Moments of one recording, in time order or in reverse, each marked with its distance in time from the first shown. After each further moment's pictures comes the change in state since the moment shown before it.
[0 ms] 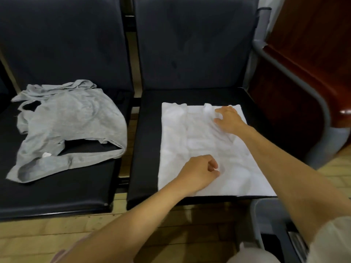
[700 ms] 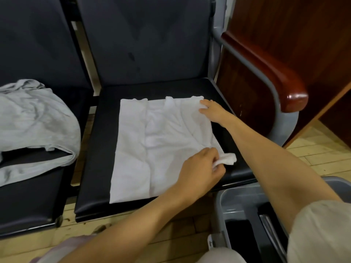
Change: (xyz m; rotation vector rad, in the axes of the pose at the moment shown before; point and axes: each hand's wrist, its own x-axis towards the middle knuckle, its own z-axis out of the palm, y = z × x) left_hand 0.029 0.052 0.085 0.245 0.229 0.385; right_hand 0.007 0.069 -0.026 0.286 -0.119 0.118
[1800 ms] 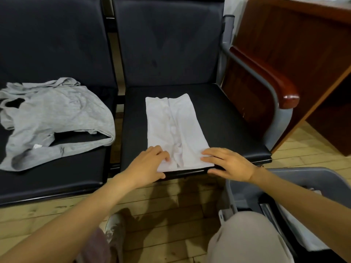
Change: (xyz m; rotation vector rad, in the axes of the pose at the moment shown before) left_hand -0.111 -0.104 -0.126 0.424 -0.305 -0.033; right_hand -0.203 0.038 0.079 -0.521 0.121 -0.934
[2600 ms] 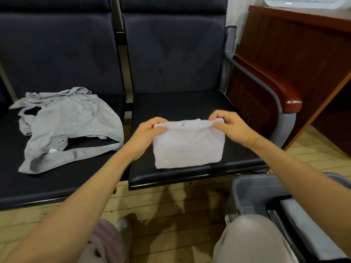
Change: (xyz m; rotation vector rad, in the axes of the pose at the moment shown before) left_hand 0.021 -0.012 -0.068 -1.158 0.308 -0.054; right_hand 0.081 -0.016 -0.106 0.805 0.212 0.432
